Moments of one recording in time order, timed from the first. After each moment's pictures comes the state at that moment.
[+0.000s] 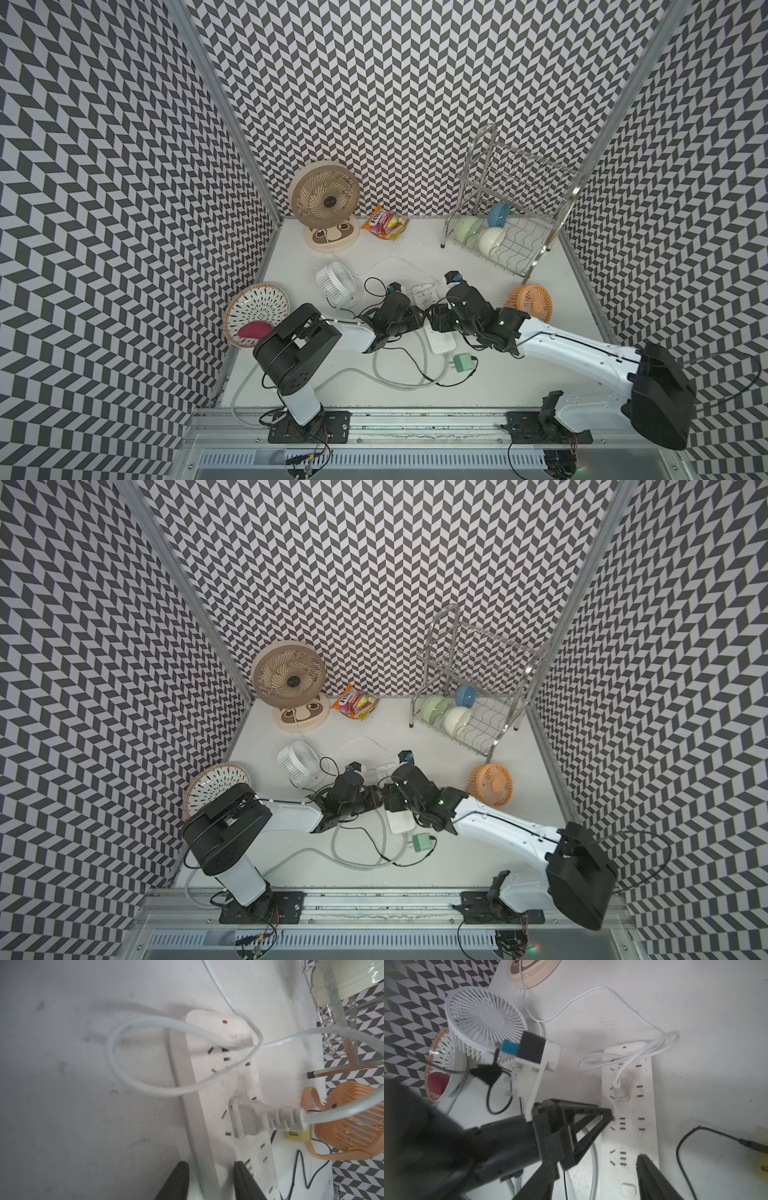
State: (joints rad) left arm -0.77 1.68 0.64 0.33 0.06 -0.94; right arm 0.85 1.38 0.90 -0.29 0.12 0.63
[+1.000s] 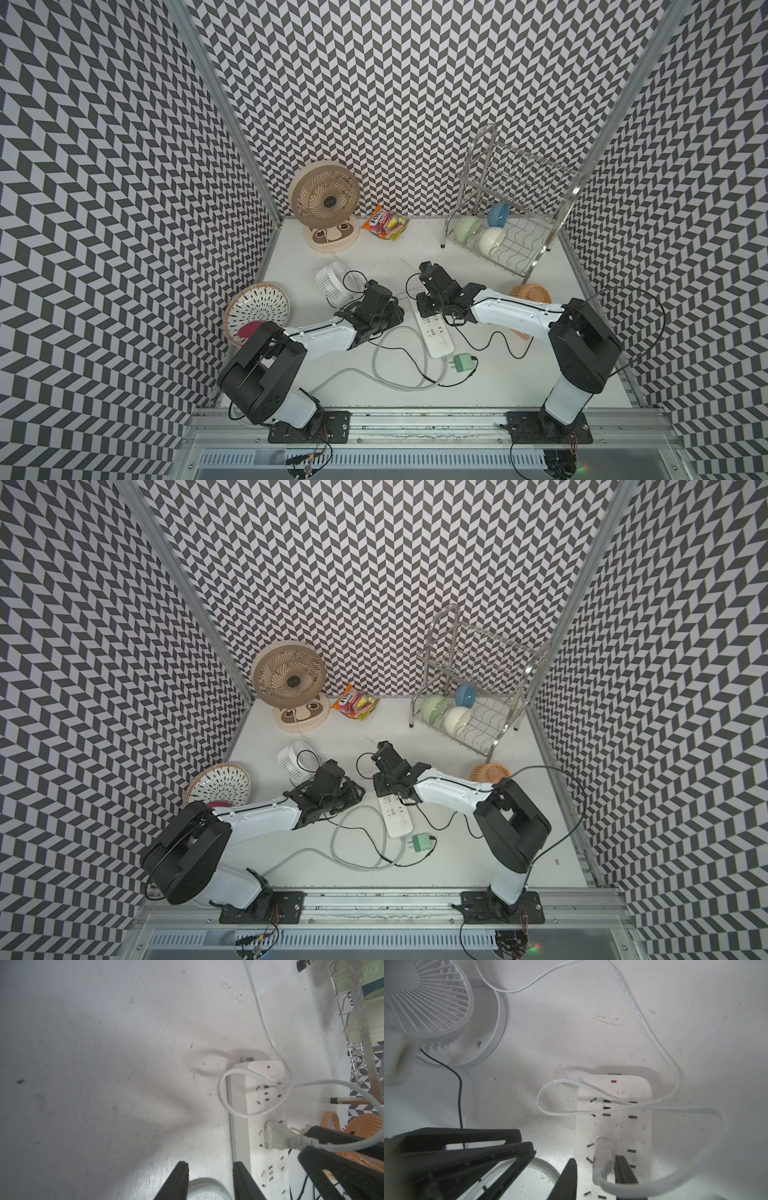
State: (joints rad) left arm -0.63 1.49 0.63 0.06 0.05 -0.96; right arm 0.80 1.75 1.14 -0.33 0.10 0.44
